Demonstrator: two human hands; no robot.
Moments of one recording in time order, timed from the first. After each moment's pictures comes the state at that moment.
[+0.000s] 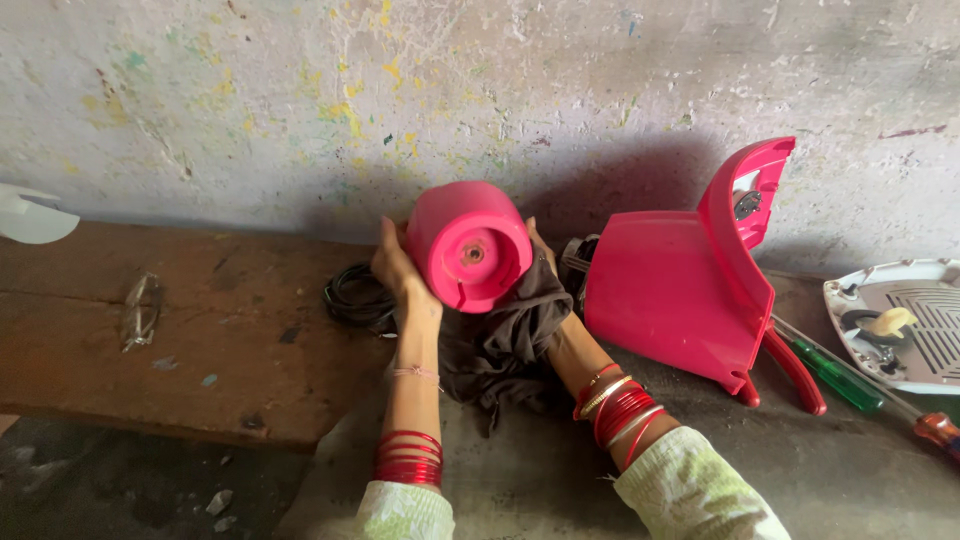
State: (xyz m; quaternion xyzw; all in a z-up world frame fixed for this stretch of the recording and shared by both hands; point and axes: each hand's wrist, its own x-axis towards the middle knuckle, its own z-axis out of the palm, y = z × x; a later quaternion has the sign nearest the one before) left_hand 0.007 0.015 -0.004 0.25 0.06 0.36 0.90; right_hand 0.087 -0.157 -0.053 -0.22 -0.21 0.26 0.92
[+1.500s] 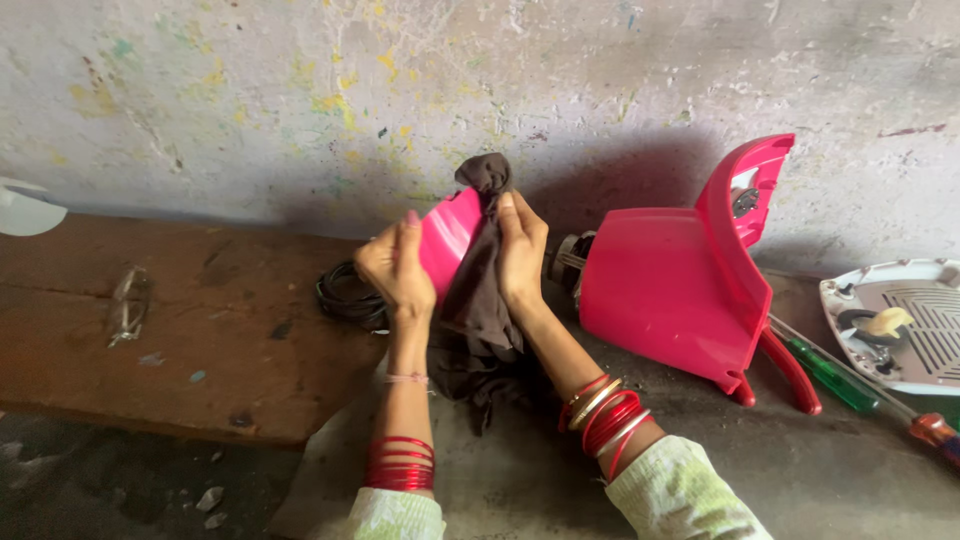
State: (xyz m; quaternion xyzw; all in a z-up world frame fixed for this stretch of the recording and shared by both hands) left_hand -0.049 -0.012 0.023 0.54 -0.10 0.62 0.56; right_hand 0.003 -0.142 0.027 -0.57 -0.22 -0.18 0.77
